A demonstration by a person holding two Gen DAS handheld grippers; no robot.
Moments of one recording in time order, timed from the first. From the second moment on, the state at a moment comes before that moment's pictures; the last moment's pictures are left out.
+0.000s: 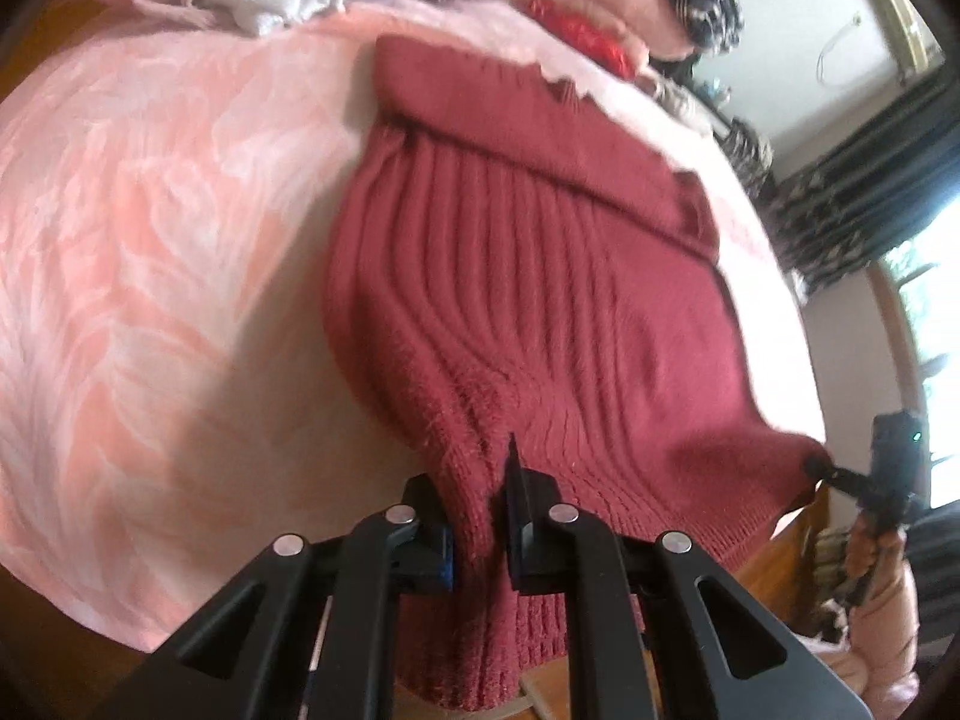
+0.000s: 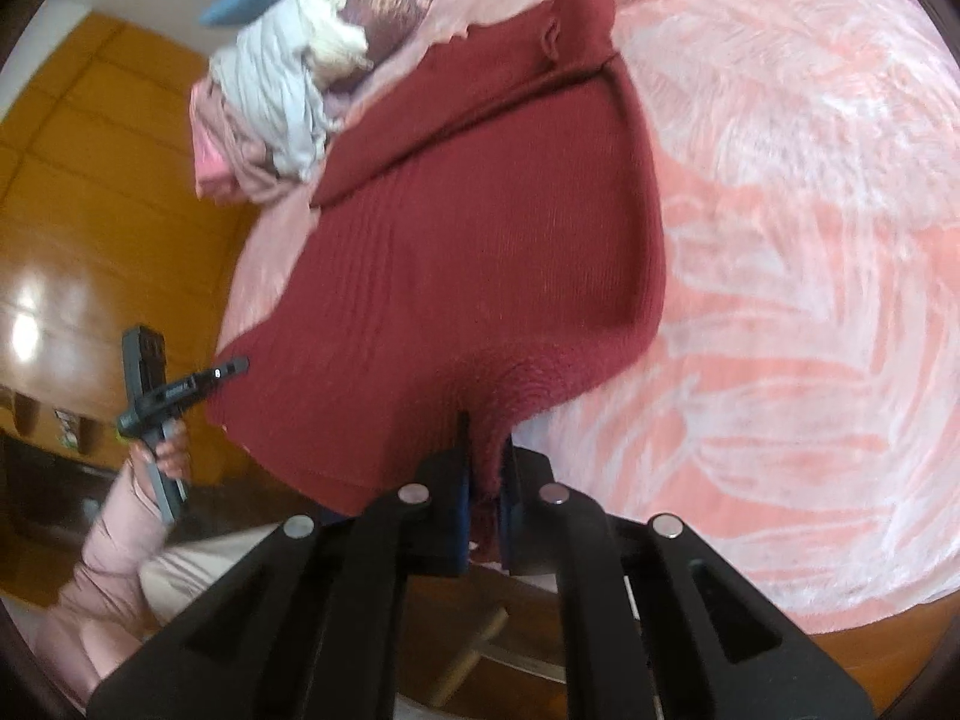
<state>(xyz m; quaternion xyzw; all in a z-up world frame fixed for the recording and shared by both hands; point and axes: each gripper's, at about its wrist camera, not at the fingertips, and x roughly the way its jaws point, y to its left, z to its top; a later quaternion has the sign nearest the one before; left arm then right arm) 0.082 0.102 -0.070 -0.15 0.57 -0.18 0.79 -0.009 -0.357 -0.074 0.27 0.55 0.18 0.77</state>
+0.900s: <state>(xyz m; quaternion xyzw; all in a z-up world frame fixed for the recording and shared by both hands) 0.249 0.096 -0.125 -0.26 0.56 -0.10 0.78 0.191 -0.376 -0.119 0.34 0.53 0.07 0.77</state>
